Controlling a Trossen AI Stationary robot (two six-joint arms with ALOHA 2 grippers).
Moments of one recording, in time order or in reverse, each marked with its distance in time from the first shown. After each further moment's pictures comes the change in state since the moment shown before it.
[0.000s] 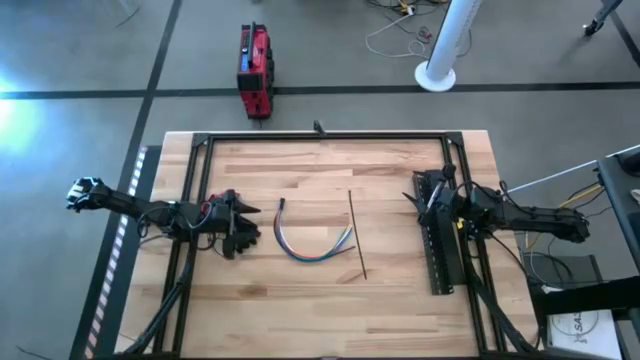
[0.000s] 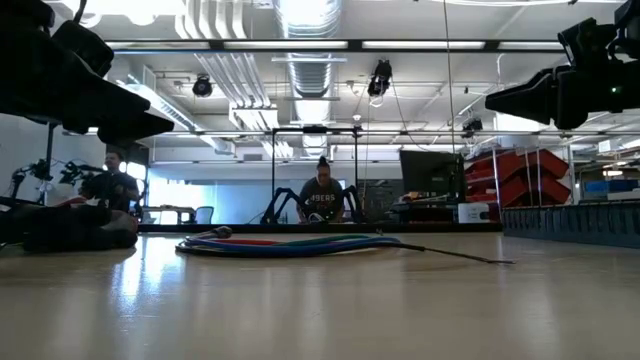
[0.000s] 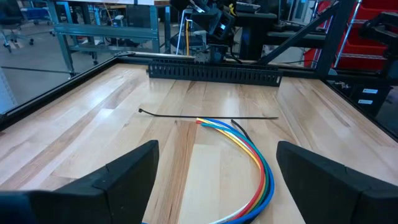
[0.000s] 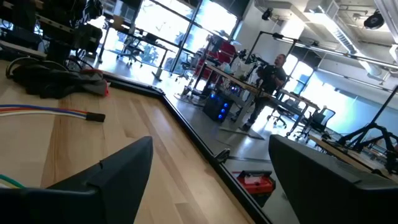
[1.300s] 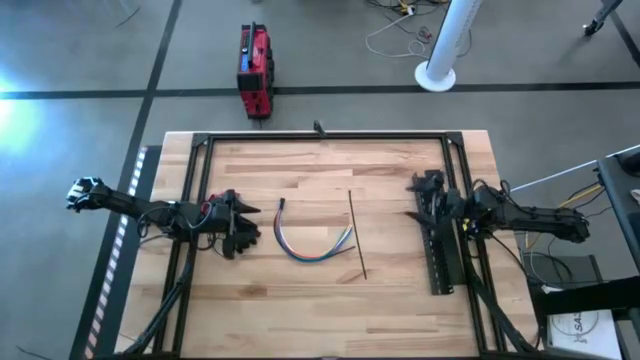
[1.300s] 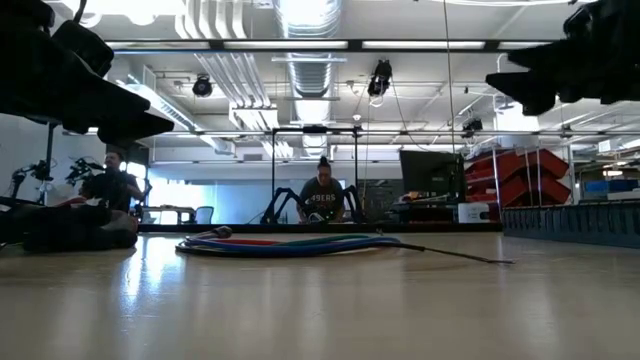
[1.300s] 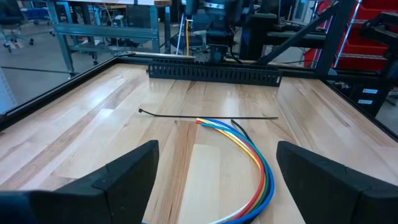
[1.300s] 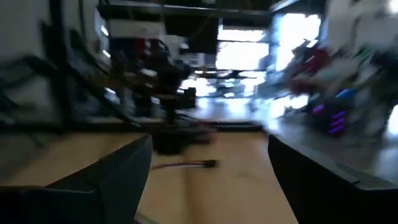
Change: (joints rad) left arm 0.000 0.000 0.000 0.000 0.000 0.000; right arm 0.000 0.000 0.000 0.076 -0.389 0.454
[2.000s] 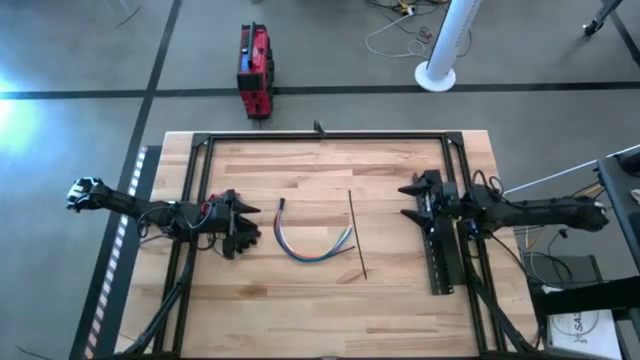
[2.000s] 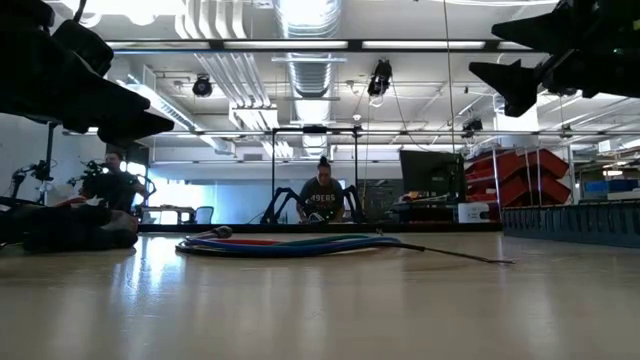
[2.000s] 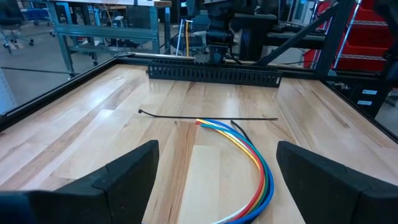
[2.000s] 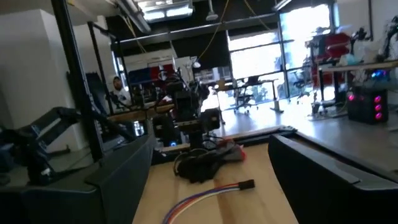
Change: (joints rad) left arm 0.000 0.000 0.000 0.004 0.000 0.000; right arm 0.020 0.491 0.000 0.495 -0.011 0.198
